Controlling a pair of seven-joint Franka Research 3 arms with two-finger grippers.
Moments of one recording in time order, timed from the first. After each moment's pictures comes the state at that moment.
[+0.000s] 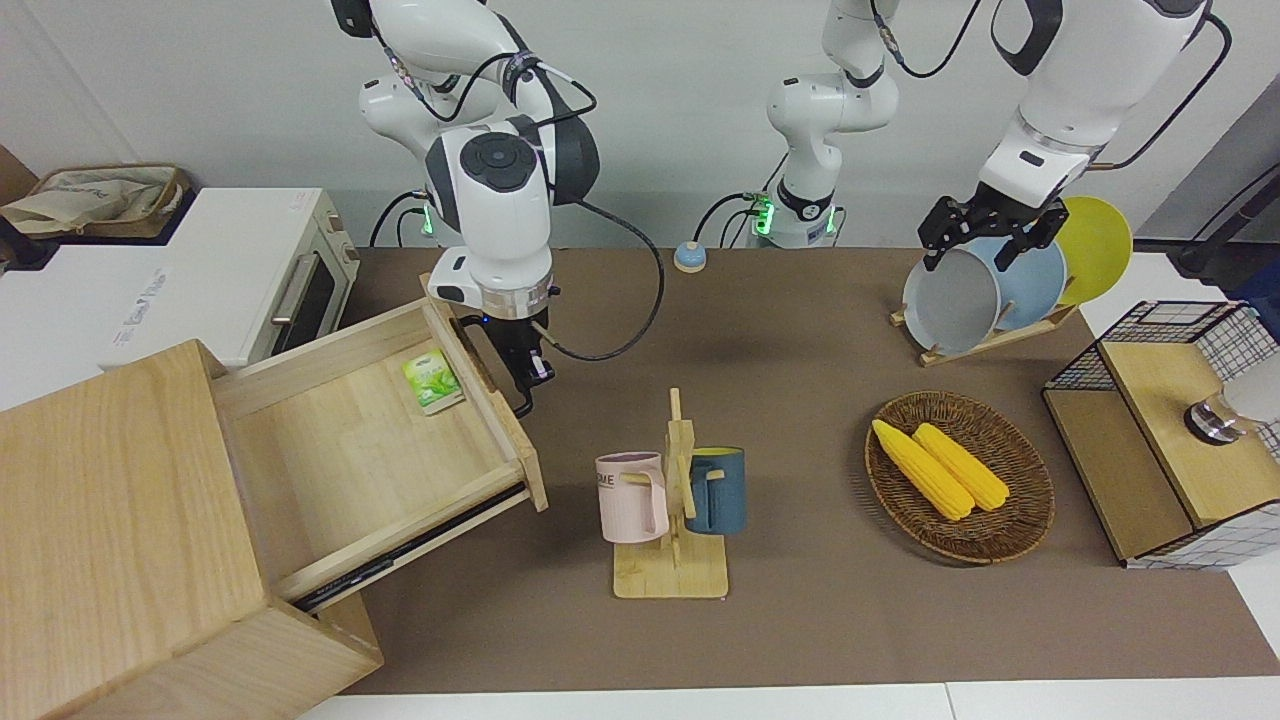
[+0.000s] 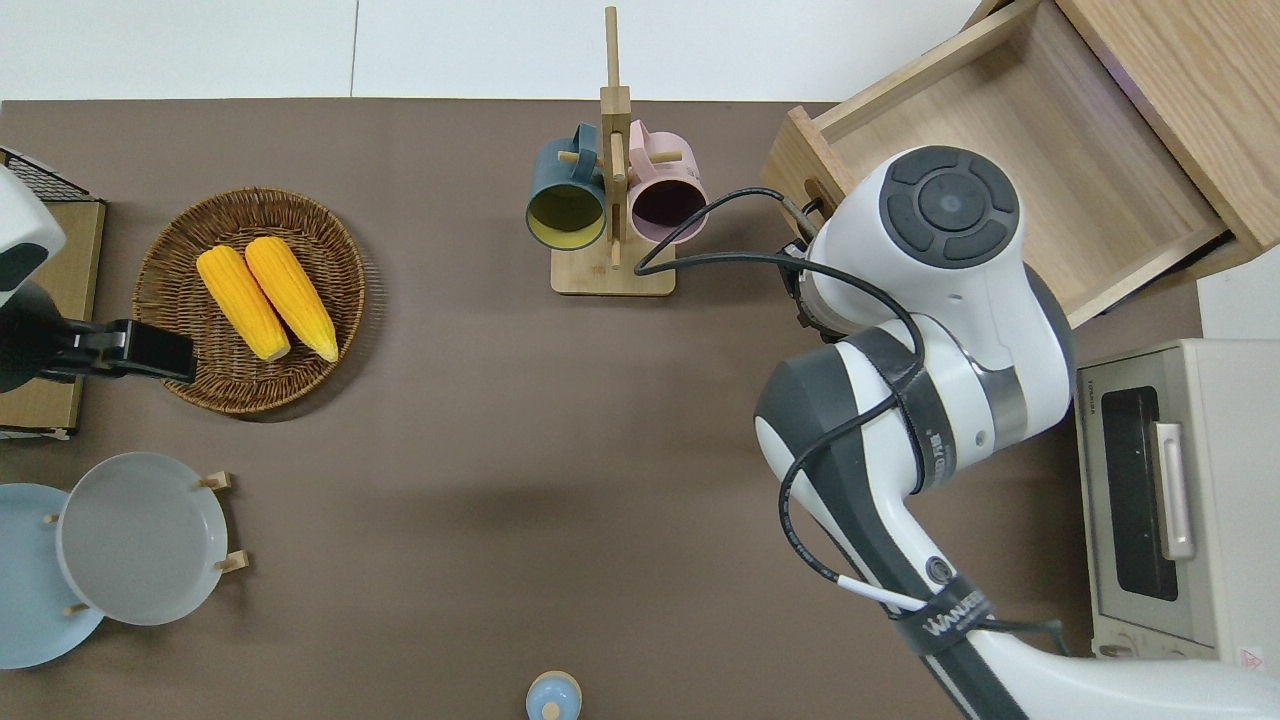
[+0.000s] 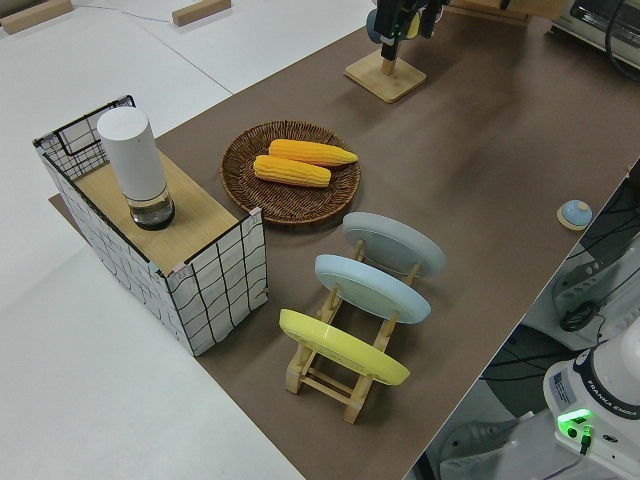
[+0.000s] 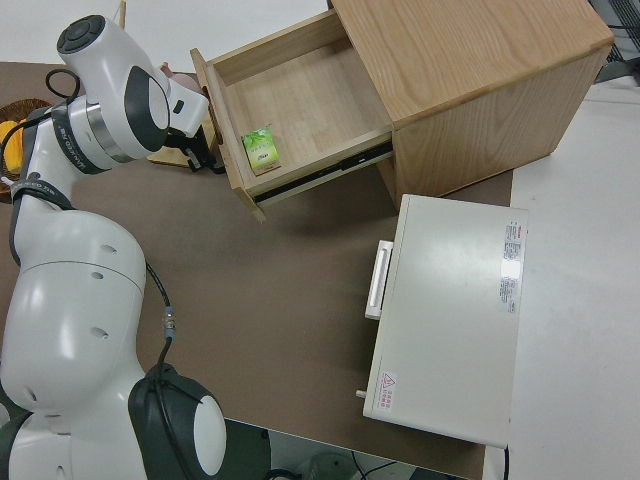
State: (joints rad) left arm 0.03 0.04 -0.06 -1.51 0.00 1.52 0.02; right arm 0.32 0.31 0.03 -1.54 -0.09 1.89 1.38
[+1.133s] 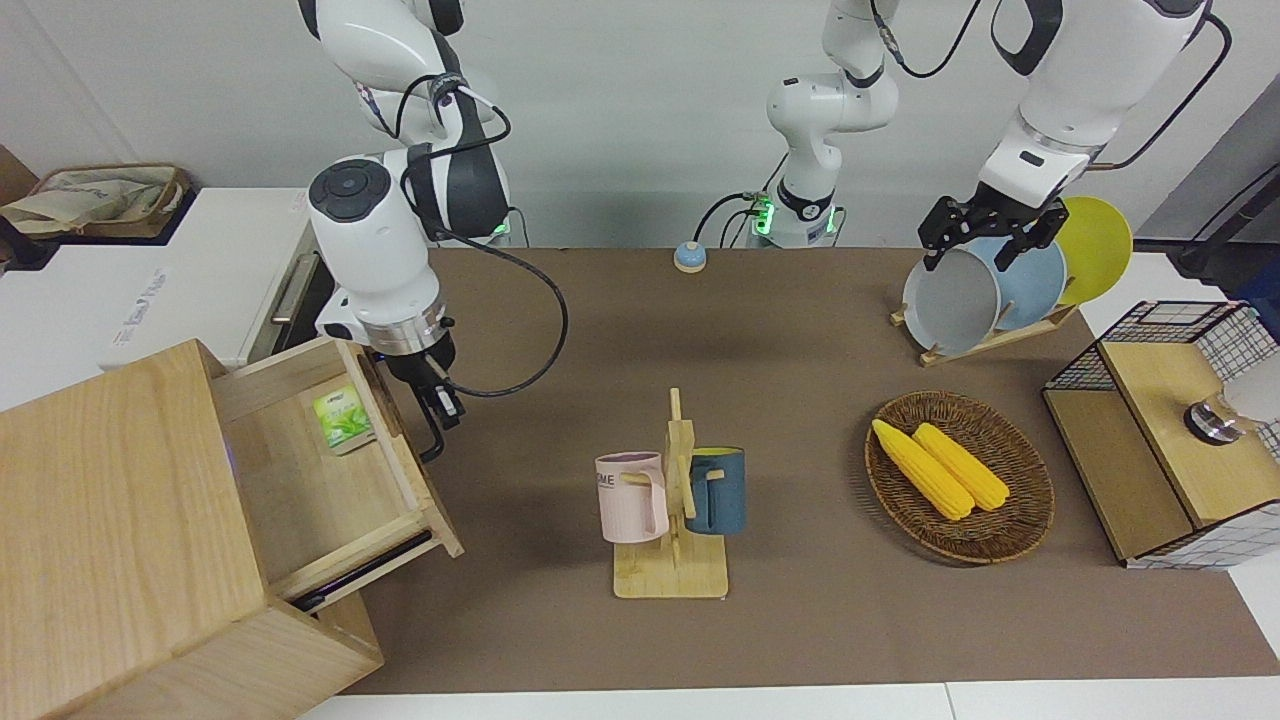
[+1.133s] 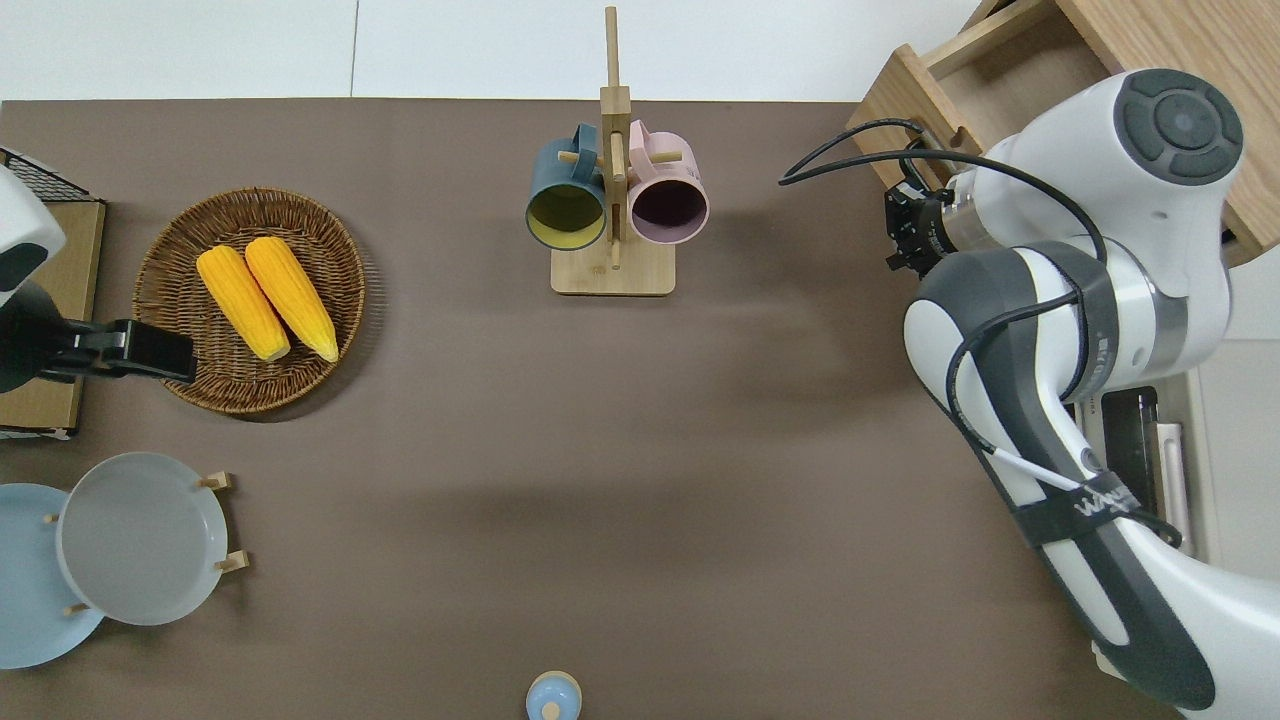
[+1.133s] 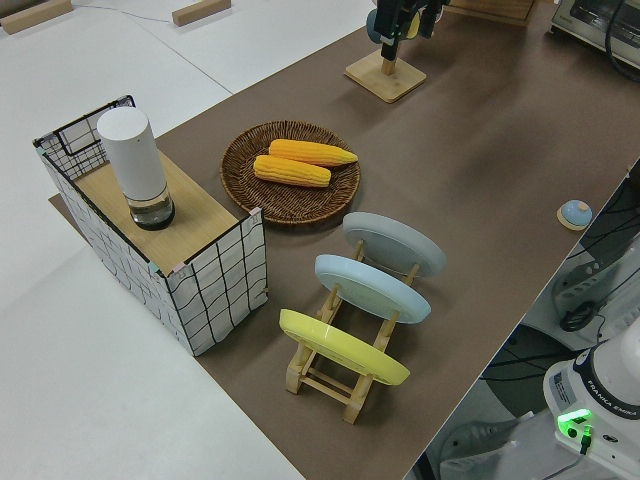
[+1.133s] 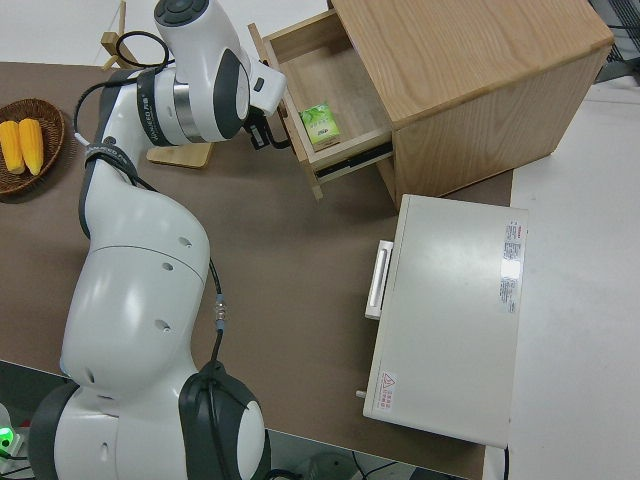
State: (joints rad) left arm 0.03 0.04 -0.06 -1.51 0.00 1.52 0.02; right arm 0.12 0.36 0.03 -1.49 0.00 1.95 1.17
